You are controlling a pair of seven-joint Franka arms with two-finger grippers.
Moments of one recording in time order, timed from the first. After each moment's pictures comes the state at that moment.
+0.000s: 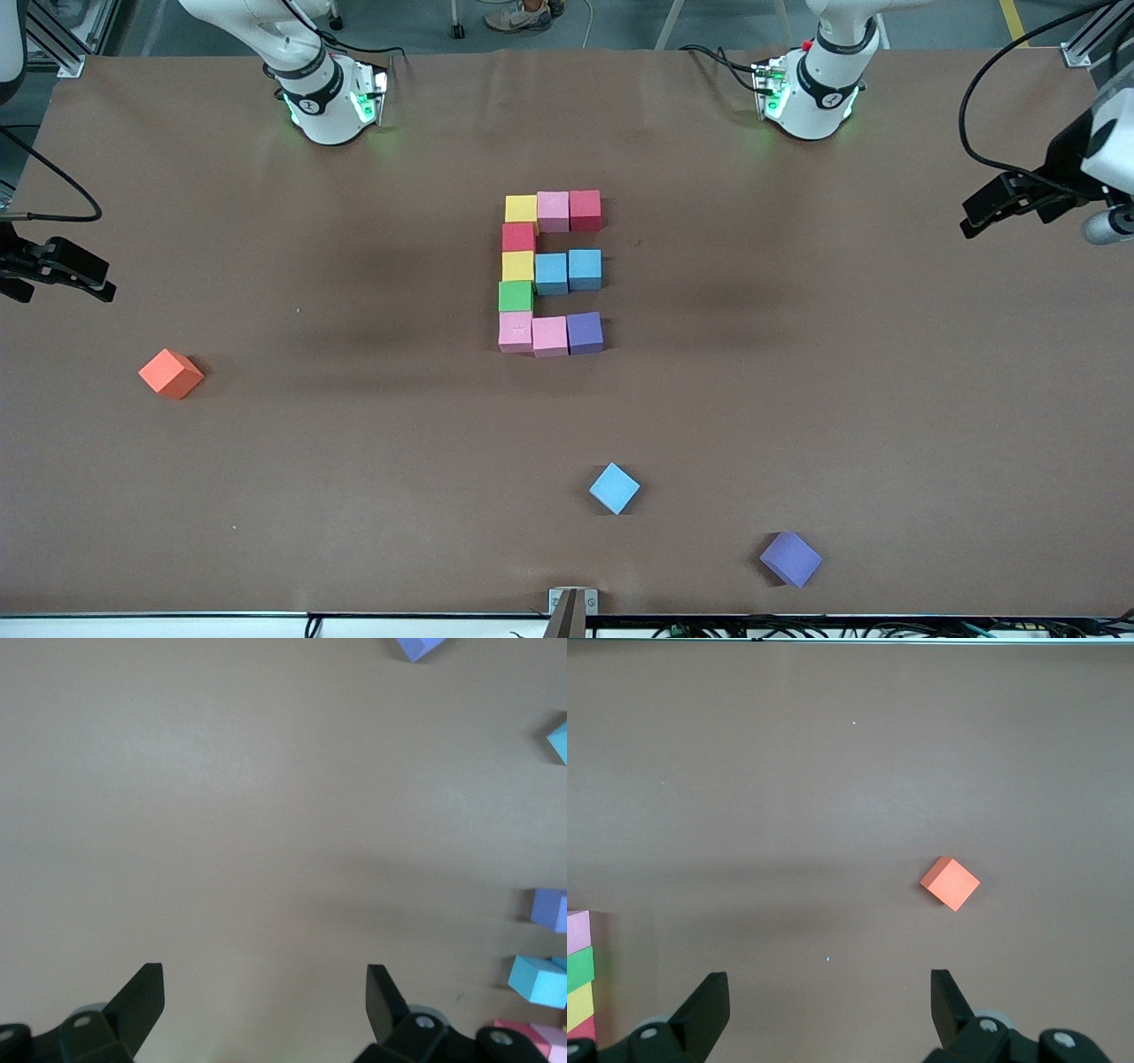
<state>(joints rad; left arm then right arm) 0.12 -0.02 -0.18 -1.58 0.01 1.56 -0.20 0.03 0.11 -0.11 -1.47 -0.01 1.66 -0.07</state>
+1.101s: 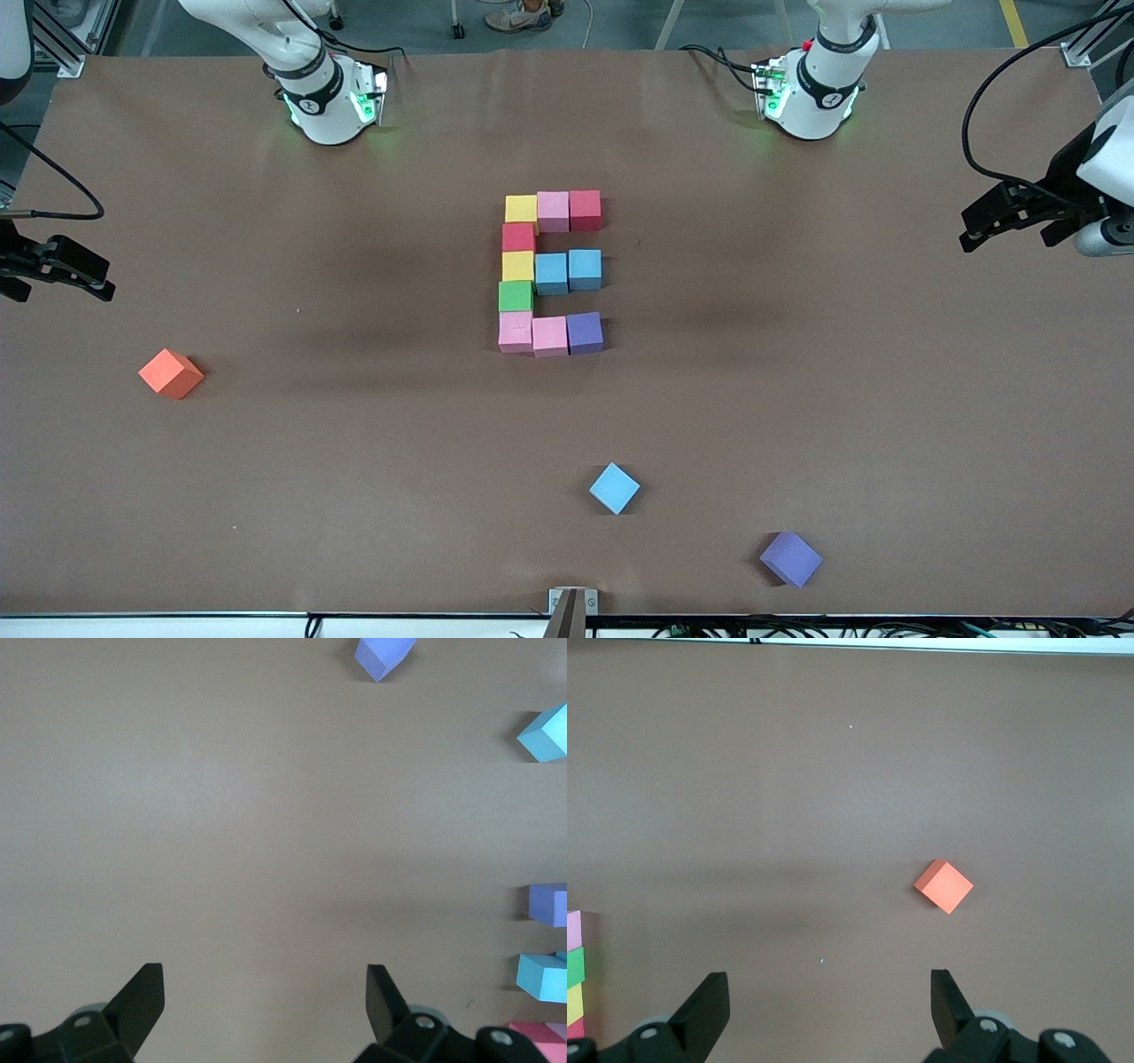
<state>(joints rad) -0.08 -0.03 0.00 -1.60 0.01 1.64 -0.13 0.04 0.11 -0.10 -1.47 -0.03 1.66 -0.07</state>
